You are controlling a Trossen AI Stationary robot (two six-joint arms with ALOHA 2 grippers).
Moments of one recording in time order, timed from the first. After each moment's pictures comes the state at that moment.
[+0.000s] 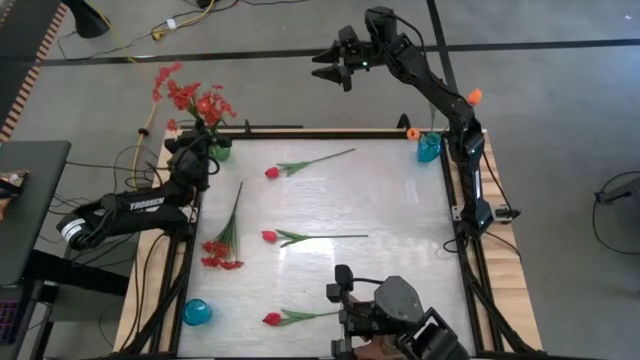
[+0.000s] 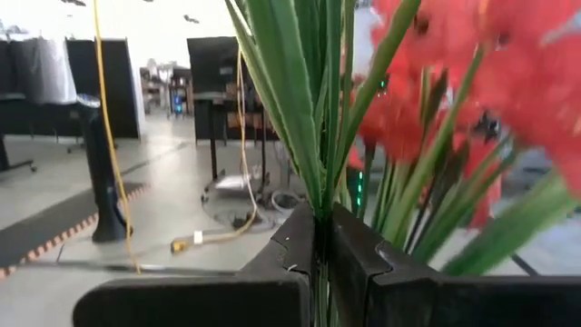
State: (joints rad) left arm 0.85 0.97 0.16 0.98 -0.82 0.08; right arm -0.81 2.12 2.33 -0.43 -0.84 -0.06
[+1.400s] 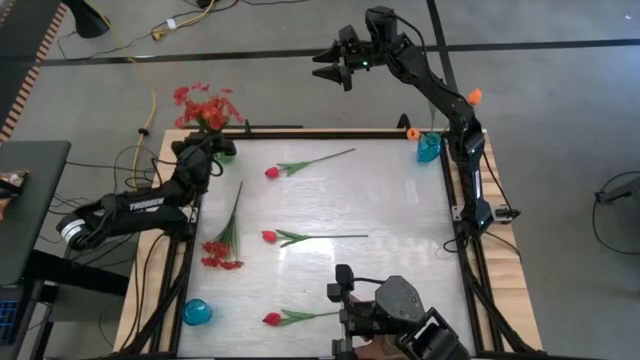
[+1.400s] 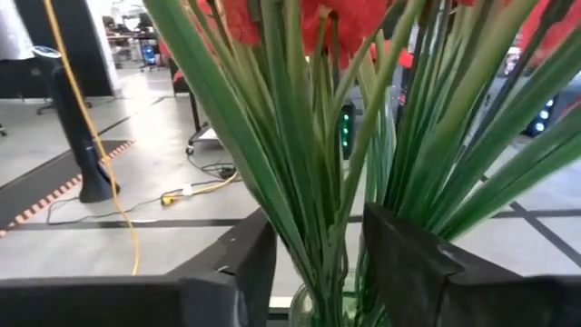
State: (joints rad) left arm 0.85 0.96 0.16 0.73 -0.76 -0.05; right arm -0.81 2.12 2.33 -0.43 -0.84 -0.06
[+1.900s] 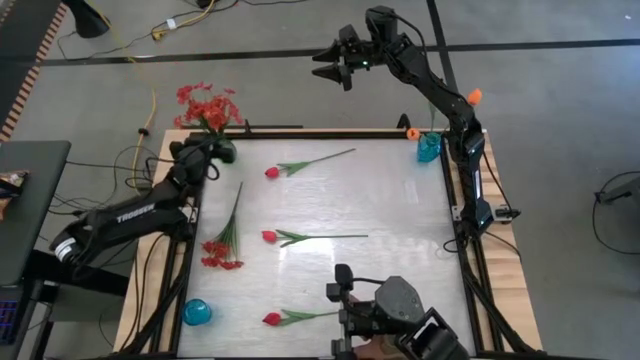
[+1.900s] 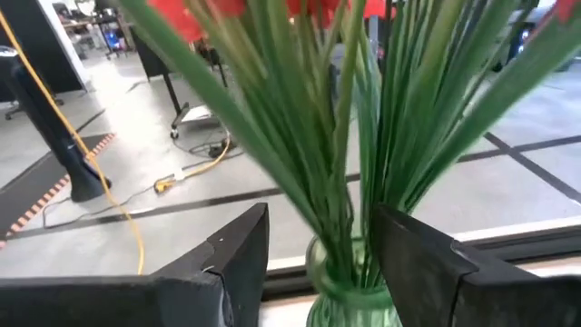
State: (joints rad) left arm 0.84 0.76 0.20 0.34 -0.69 -0.03; right arm -0.81 2.12 2.33 -0.42 -0.84 -0.06
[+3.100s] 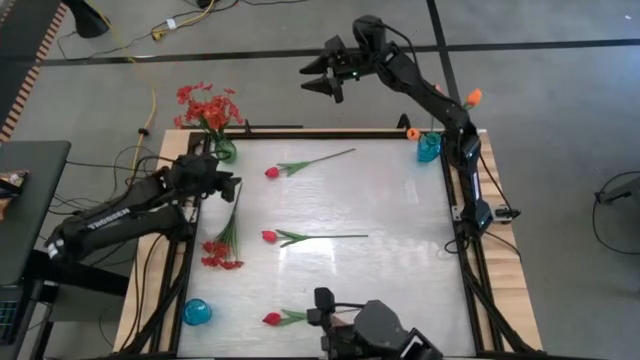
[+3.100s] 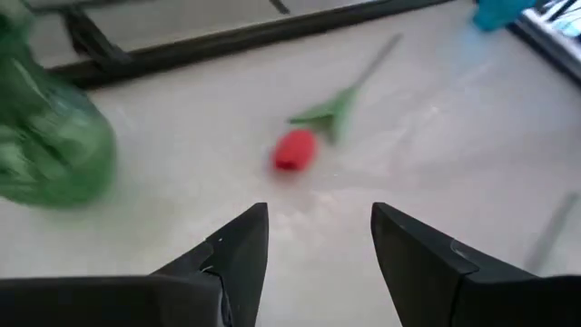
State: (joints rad) left arm 0.59 0.50 0.45 -0.56 -0.08 -0.45; right arm -0.72 2.12 2.33 -0.41 -0.84 -0.06
